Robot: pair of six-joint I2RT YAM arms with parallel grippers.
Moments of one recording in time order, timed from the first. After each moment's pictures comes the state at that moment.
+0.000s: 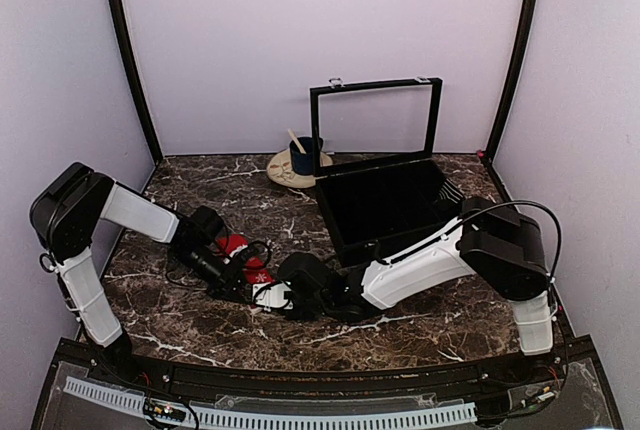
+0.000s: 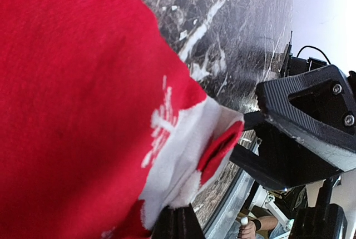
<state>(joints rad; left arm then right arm) -0.43 1.79 0.79 -0.42 0.91 -0.21 1.27 2.13 1.25 0.19 0.30 -0.65</state>
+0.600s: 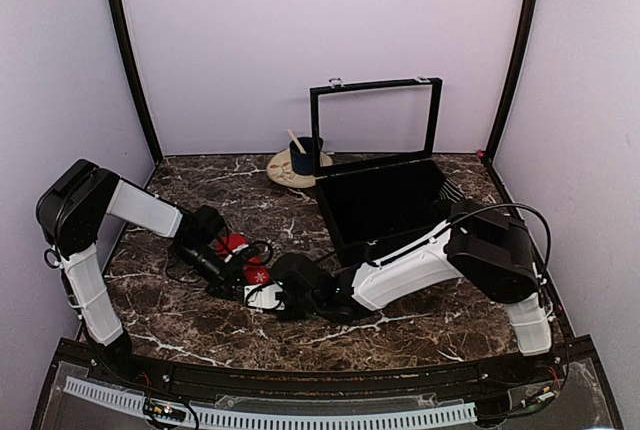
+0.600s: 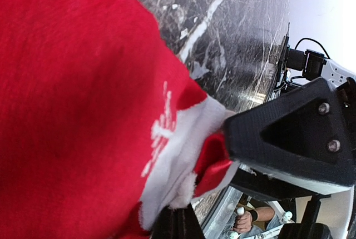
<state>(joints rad) -0.41 1.84 0.85 -0.53 0.95 -0.12 1.27 2.18 1.31 0.21 0.26 -0.68</state>
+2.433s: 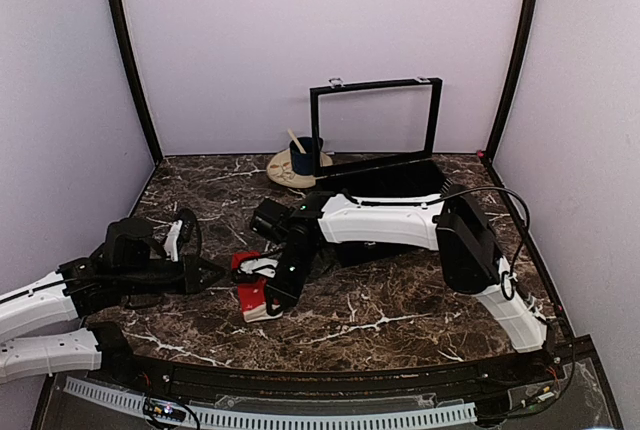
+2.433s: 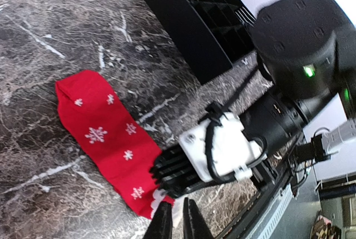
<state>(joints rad) -0.69 0.68 0.40 -0.27 0.20 -0.67 1.13 2.40 2.06 -0.97 -0.48 -0.19</state>
